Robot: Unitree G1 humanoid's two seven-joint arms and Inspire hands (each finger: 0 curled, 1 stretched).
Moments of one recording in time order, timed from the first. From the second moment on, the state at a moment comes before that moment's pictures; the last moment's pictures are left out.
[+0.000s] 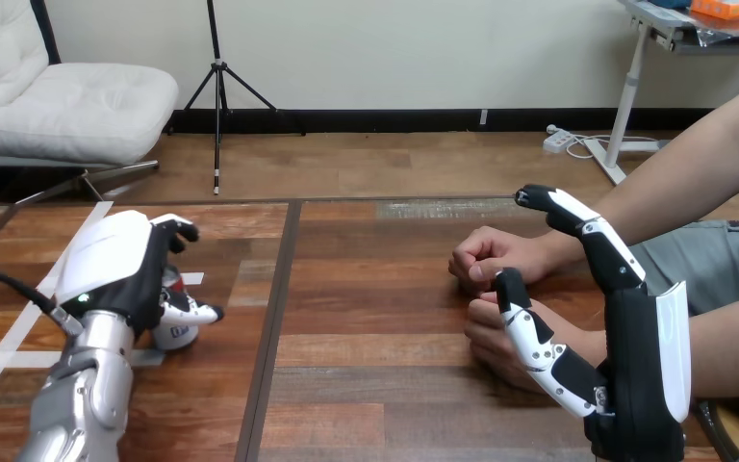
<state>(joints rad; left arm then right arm) -0.27 0.45 -0.15 0.37 0.72 0.12 0.11 0.19 -0.08 0.03 0.14 -0.49 -0.89 -0.44</state>
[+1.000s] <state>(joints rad) -0.29 0.47 -0.22 0.28 0.81 0.29 -0.04 0.19 -0.08 0.03 0.14 -0.48 -0.89 -0.44</state>
